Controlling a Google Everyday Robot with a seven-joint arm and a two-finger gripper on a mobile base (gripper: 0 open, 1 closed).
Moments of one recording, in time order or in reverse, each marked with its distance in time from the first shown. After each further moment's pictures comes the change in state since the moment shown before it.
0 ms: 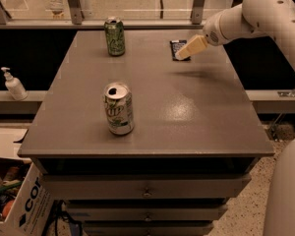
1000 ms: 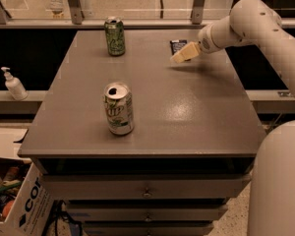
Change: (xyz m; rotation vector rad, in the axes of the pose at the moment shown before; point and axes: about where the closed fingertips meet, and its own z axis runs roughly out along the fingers) arm 0.024 0.001 0.042 -0.003 0.038 0.133
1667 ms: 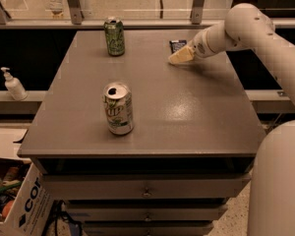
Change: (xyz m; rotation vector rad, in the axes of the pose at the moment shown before) arm 0.007 0.018 0.015 -0.038 0.008 0.022
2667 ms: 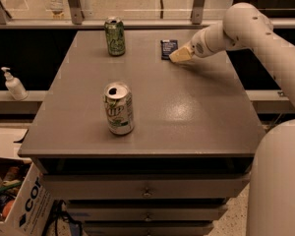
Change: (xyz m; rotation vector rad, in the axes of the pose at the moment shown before) arm -0.002 0.001 -0.002 -0.003 0.000 0.001
